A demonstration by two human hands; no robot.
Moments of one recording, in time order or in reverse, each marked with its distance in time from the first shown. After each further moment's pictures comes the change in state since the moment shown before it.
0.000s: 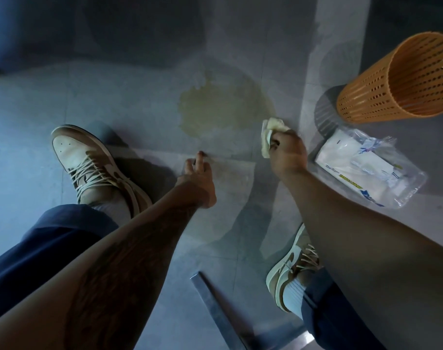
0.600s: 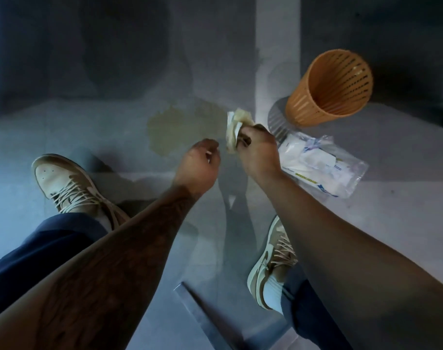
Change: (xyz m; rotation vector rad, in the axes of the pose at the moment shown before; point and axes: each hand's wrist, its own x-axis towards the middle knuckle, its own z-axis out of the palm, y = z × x) left_hand -0.034 0.087 -0.070 -0.874 0.682 0.261; right_hand -0.034 -0.026 -0.102 0.307 0.121 -0.129
